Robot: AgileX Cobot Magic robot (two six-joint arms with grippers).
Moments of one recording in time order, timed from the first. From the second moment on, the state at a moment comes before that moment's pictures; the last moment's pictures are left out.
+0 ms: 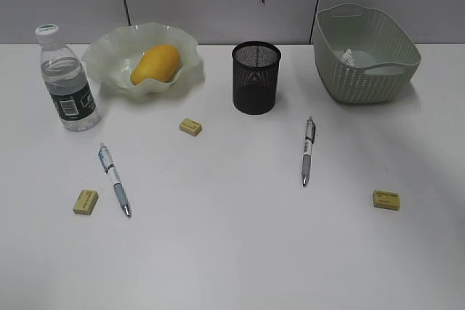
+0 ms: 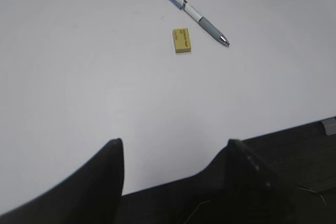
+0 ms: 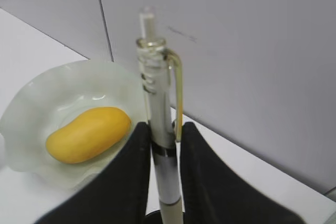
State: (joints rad) left arm -0.24 0.36 -0.53 -0.06 1.06 -0.01; right arm 0.42 2.09 -1.87 0.45 0.35 -0.53
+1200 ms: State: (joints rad) left arm -0.24 0.36 -0.53 -0.06 1.06 -0.01; right arm 0.42 2.27 -1.87 0.41 0.47 -0.53
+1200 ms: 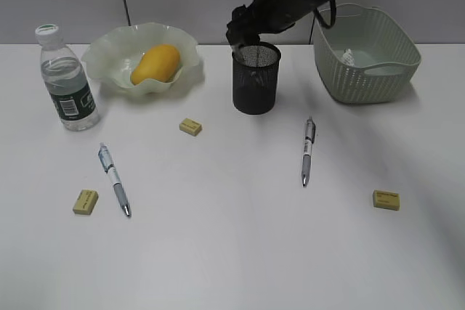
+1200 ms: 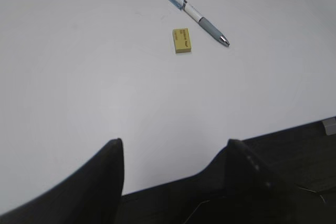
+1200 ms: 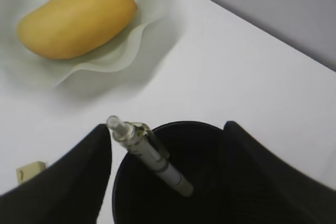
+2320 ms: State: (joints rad) left arm -0.24 0.36 -0.53 -0.06 1.06 -0.01; right arm 0.42 1.98 -1.79 -0.05 1.21 -0.08
